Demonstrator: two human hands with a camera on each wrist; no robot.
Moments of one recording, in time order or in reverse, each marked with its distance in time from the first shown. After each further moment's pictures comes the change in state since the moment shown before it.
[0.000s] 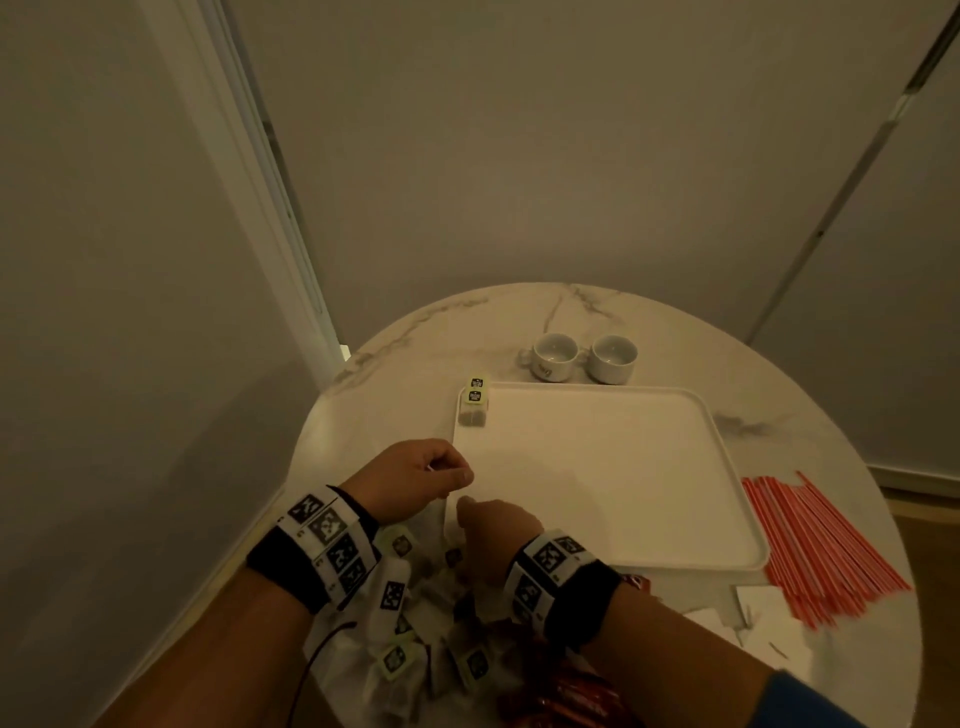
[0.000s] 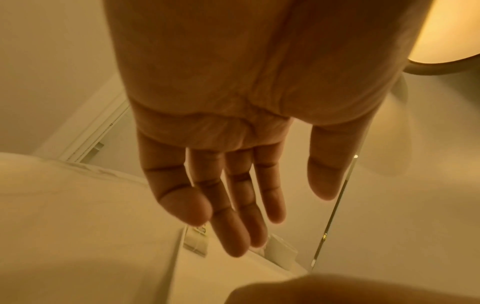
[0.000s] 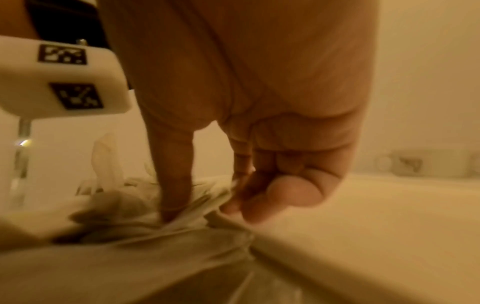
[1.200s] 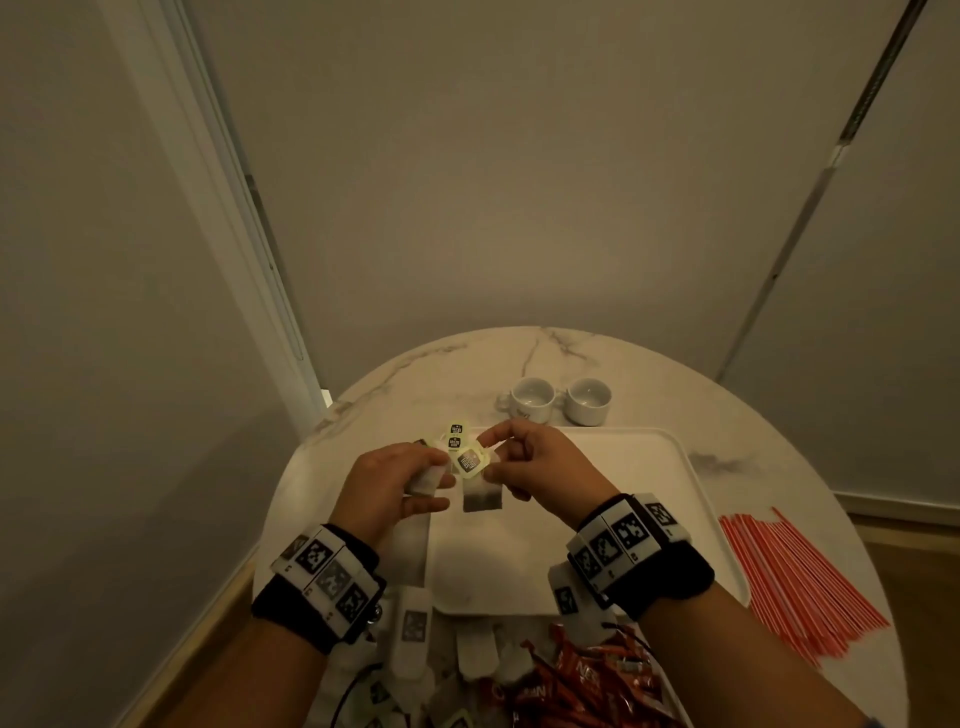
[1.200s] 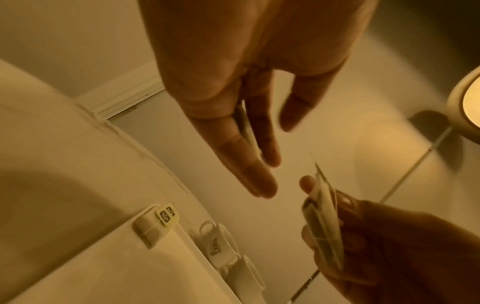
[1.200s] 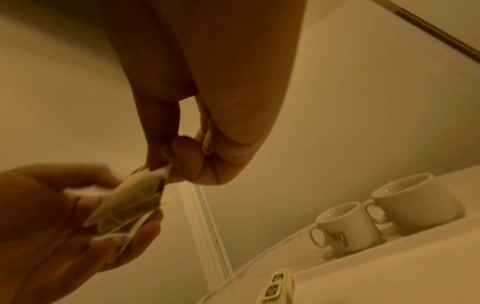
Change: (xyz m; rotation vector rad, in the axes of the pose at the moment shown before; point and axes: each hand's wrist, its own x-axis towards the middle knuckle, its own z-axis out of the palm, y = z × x) left_hand 0.013 0.036 0.002 -0.805 0.338 -0.054; right_hand -0.023 0.054 -0.097 1.055 0.411 -0.267
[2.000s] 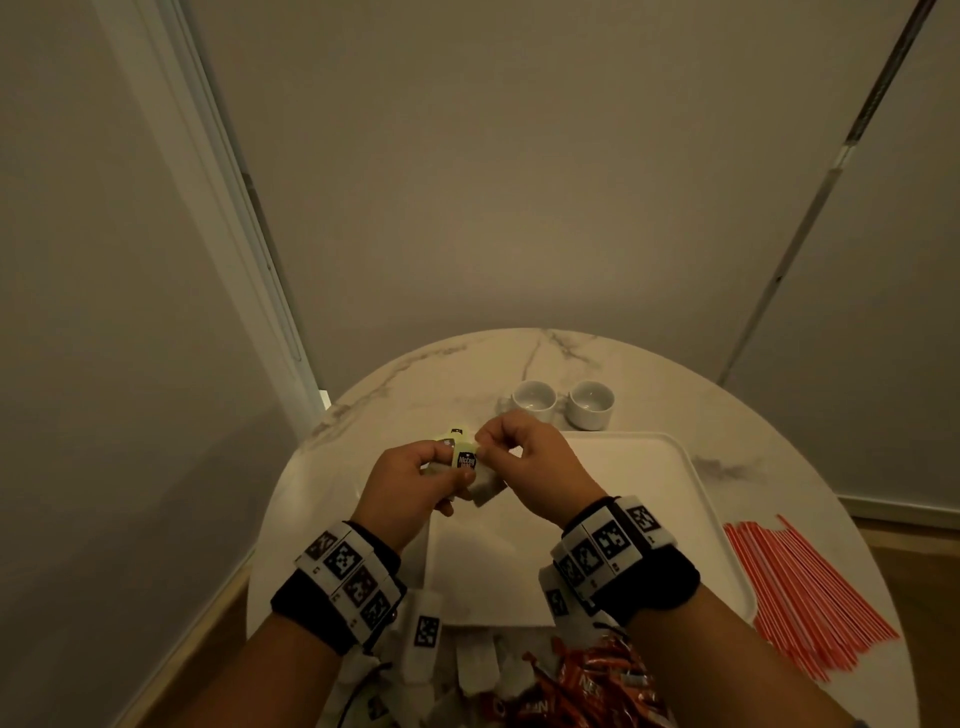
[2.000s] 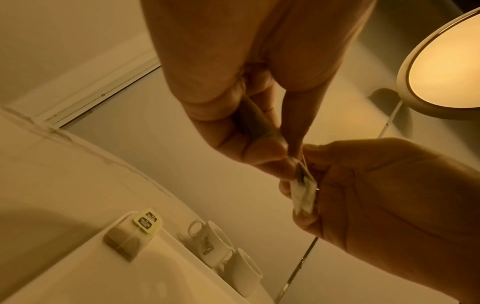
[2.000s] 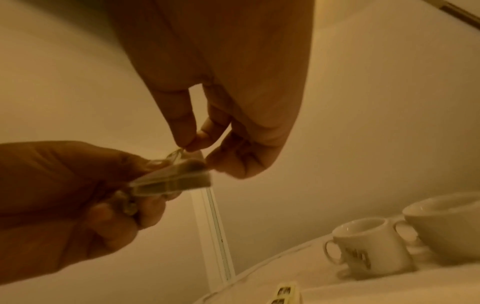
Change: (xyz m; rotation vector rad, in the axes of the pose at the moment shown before) left_hand 0.011 -0.003 0.013 0.283 -0.072 0.173; right_hand 0.012 -0.005 0.010 -0.315 0.208 -0.157
